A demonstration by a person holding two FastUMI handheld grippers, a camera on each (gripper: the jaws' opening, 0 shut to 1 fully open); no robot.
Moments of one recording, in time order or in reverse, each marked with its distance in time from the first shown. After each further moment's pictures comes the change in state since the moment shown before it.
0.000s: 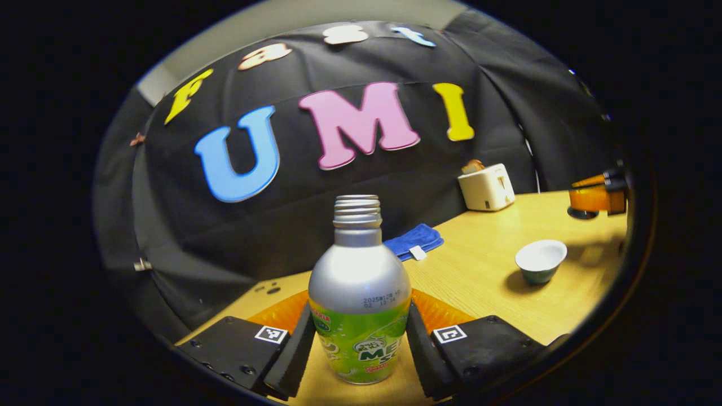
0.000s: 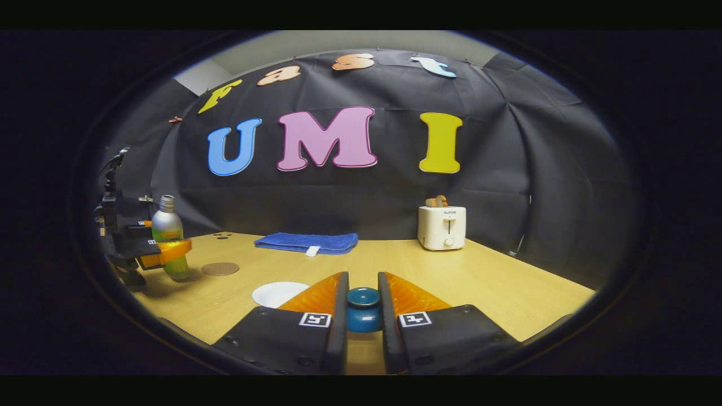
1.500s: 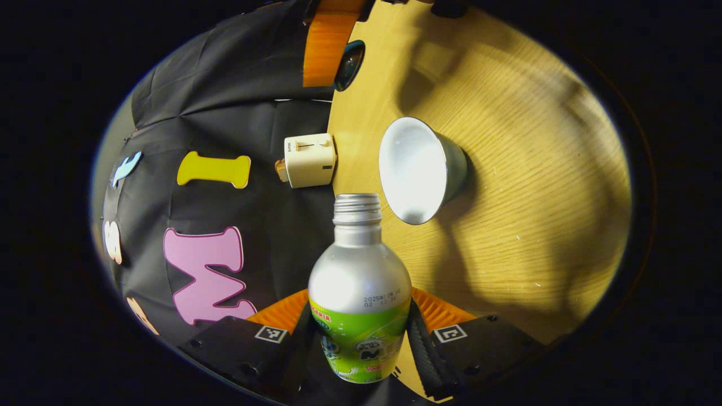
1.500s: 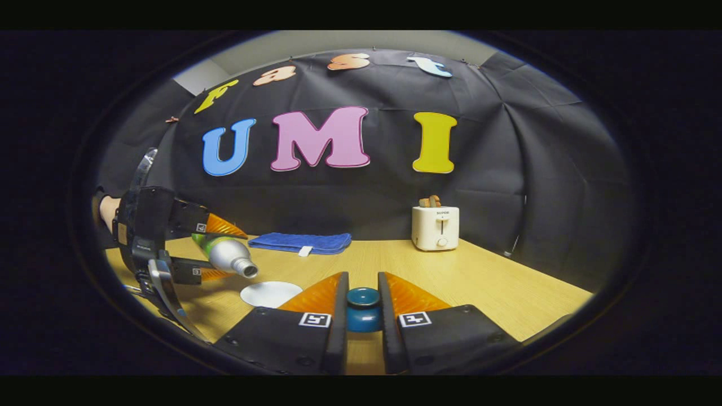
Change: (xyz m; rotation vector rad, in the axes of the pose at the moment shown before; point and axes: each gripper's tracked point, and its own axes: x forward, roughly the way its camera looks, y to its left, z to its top) left arm 0.045 -0.120 0.017 1.312 -0.040 -0.407; right arm 0.001 -0.007 0.001 0.001 0.000 -0.005
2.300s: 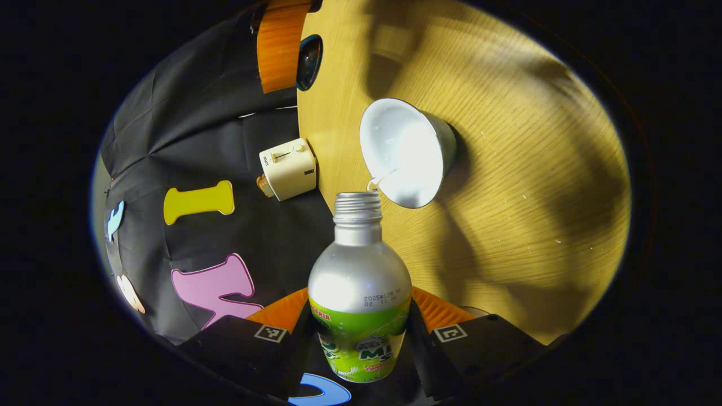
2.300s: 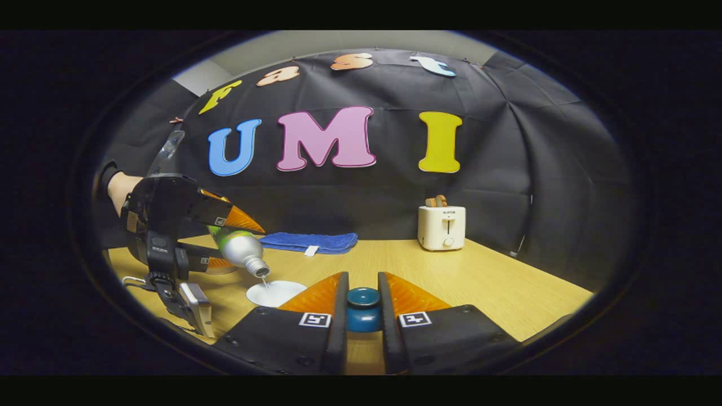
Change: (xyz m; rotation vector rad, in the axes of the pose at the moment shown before) left arm 0.006 0.017 -0.006 0.245 0.042 -0.035; right arm -0.001 0.005 0.000 0.002 0.003 0.035
